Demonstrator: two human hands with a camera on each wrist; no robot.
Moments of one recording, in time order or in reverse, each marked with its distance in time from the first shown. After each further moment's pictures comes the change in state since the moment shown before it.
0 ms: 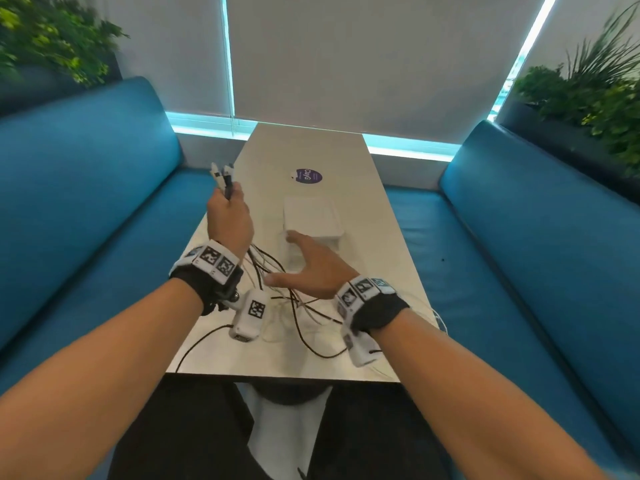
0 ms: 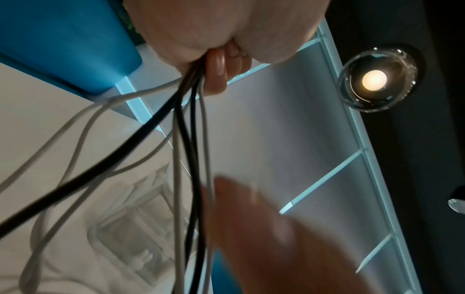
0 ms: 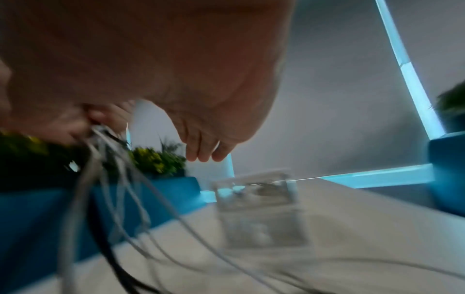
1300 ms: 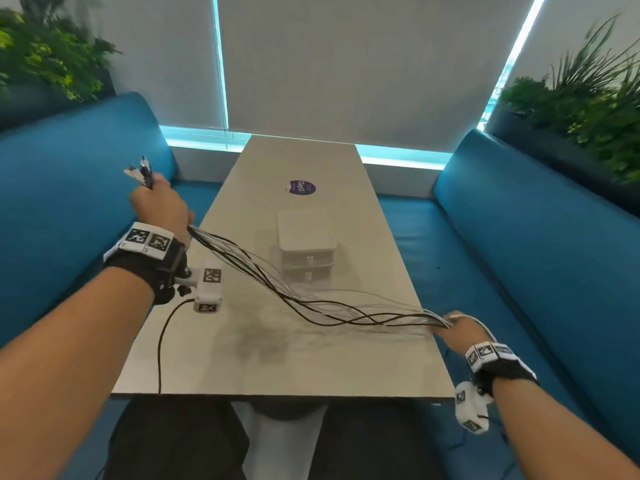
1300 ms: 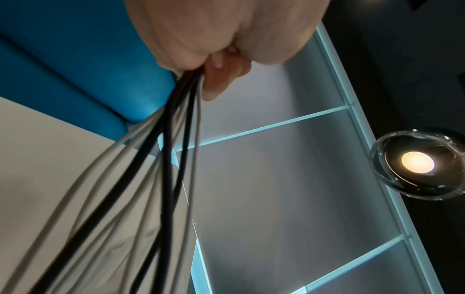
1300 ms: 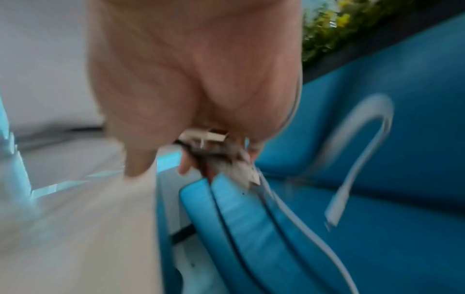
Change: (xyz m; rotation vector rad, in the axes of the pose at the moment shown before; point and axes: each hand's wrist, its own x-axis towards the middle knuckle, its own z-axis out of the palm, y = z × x) left_hand 0.060 0.039 -0.041 -0.220 0.308 -0.123; right_hand -0.121 0.265 -0.064 -0.222 0.126 0.766
